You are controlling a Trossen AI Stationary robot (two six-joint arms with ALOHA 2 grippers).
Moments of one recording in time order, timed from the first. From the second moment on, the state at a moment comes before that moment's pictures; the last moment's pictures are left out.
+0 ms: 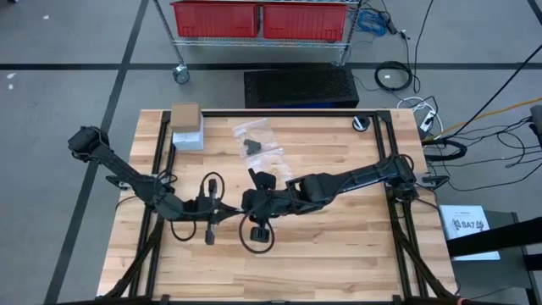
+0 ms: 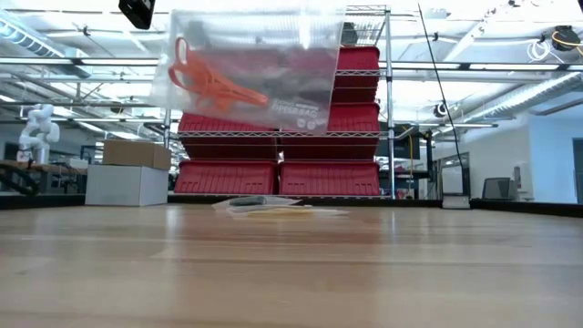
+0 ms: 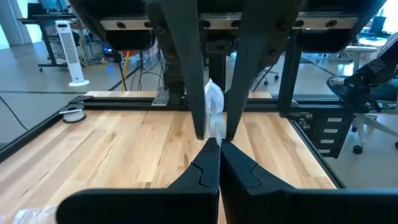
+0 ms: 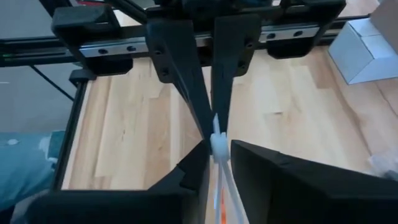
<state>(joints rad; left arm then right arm) -0.60 1.08 0.51 0.51 -0.60 -0.04 0.28 2.03 2.05 -0.72 0.23 0.27</state>
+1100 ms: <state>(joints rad) -0.60 1.08 0.51 0.51 -0.65 -0.04 0.33 2.02 2.05 -1.01 0.24 0.38</state>
